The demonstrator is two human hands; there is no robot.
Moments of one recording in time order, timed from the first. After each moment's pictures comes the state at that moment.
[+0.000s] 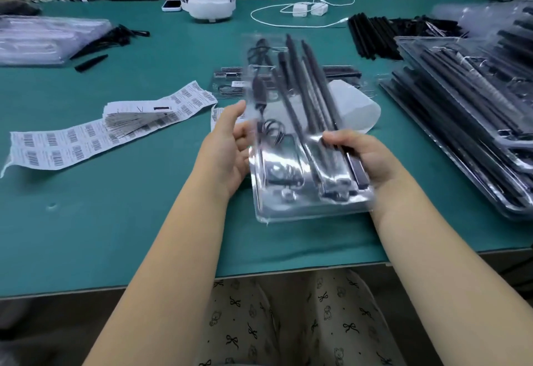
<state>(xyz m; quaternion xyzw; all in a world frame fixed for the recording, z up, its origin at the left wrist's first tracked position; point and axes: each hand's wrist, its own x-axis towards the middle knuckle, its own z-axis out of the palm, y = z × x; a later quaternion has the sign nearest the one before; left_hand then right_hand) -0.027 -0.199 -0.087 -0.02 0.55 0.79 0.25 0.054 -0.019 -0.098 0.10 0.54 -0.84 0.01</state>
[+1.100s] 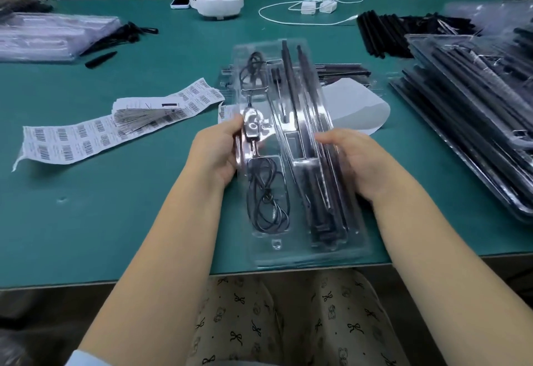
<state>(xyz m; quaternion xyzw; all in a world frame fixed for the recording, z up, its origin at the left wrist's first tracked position) -0.042 -0.209 -0.091 -0.06 0.58 0.80 0.17 0.047 -0.033 -0.099 0.20 0.68 -0.70 -0.03</state>
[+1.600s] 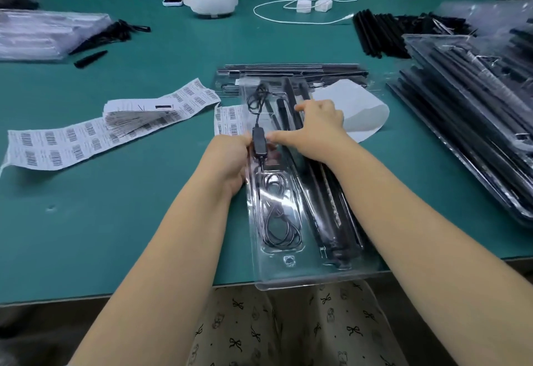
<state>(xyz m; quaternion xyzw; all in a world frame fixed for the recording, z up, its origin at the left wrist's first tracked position) -0.045 -0.196 -0.102 -0.05 0.64 0.73 0.22 -0.017 -0.053 -0.093 0.19 0.94 -0.28 -0.08</state>
